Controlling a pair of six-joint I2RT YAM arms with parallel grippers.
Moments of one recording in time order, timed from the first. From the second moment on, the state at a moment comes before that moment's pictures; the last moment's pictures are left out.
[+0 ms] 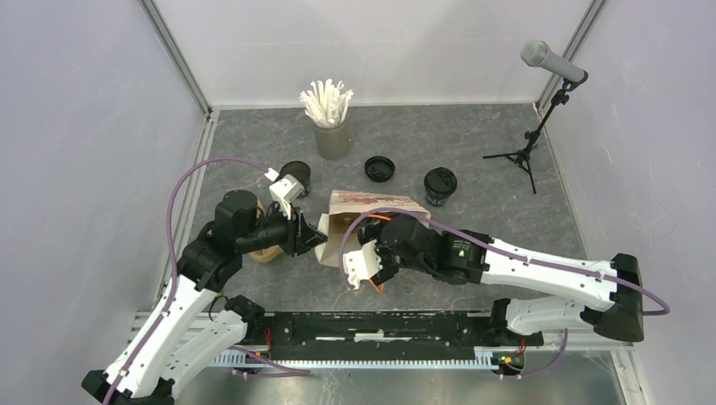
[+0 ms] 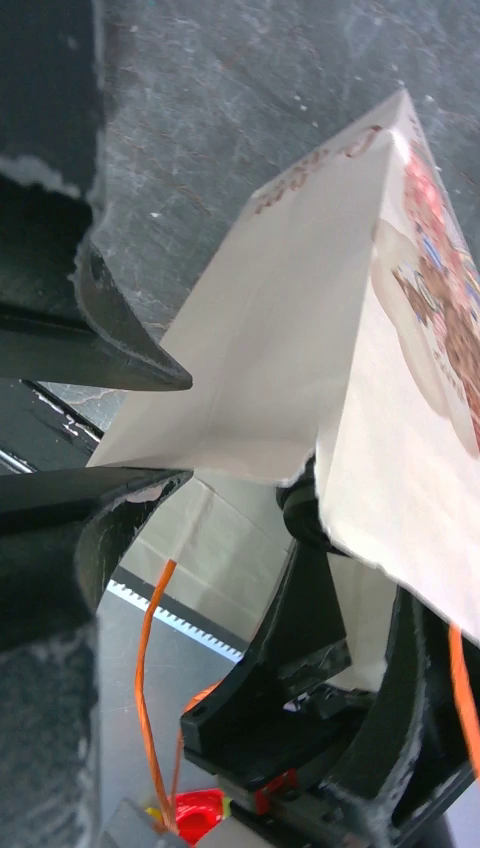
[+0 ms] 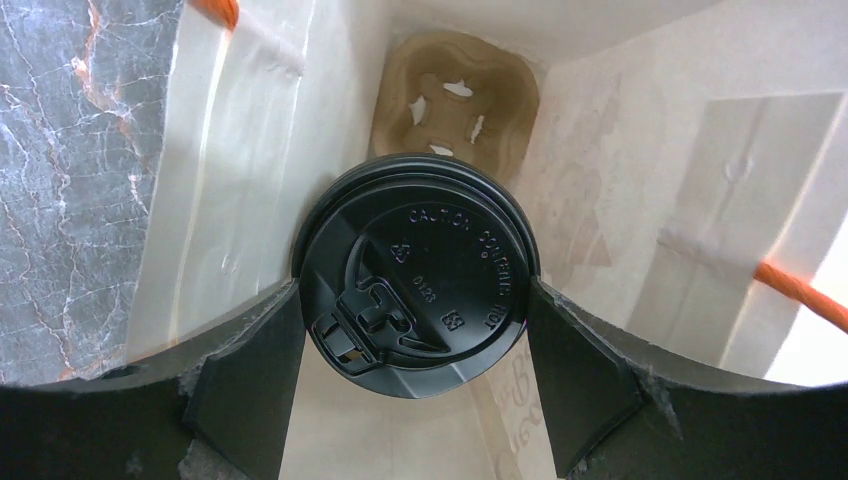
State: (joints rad) left arm -0.50 0.68 0.83 -0.61 0.50 -0.20; right arm 1.24 1.19 1.06 -0.57 0.23 -0.88
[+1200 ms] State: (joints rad) left arm -0.50 0.82 0.89 -0.70 0.40 -0.31; right arm 1.20 1.27 1.03 -0.48 0.28 -0.95
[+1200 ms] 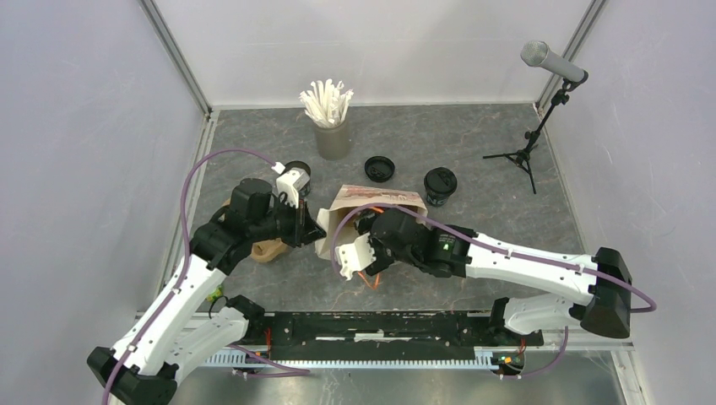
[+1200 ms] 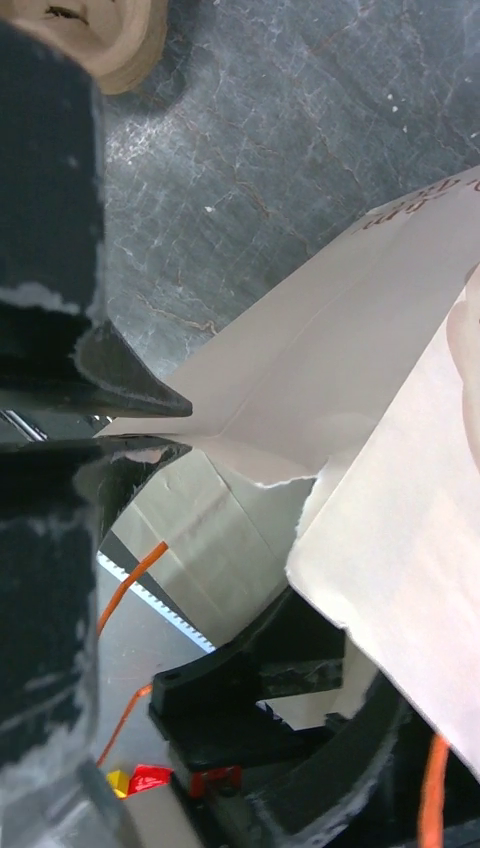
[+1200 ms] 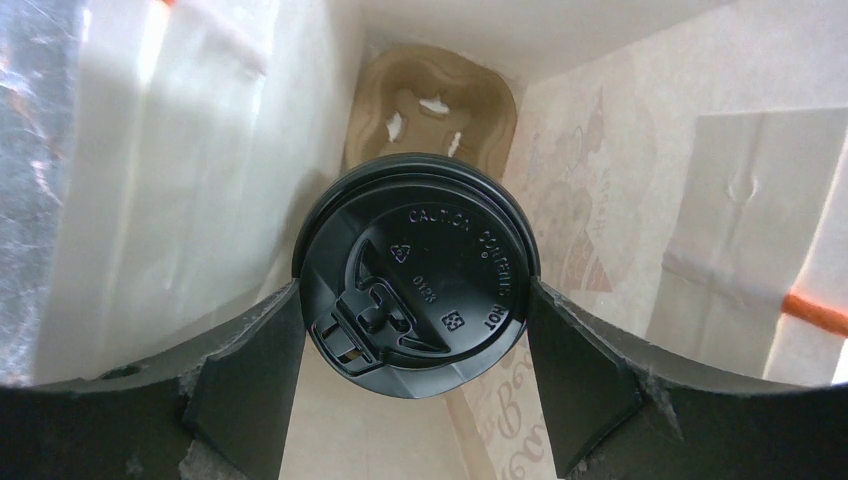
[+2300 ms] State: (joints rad) left arm -0.50 0.79 0.89 -0.67 0.48 -0.31; right arm 1.05 1.32 1.05 -0.49 0.21 -1.16
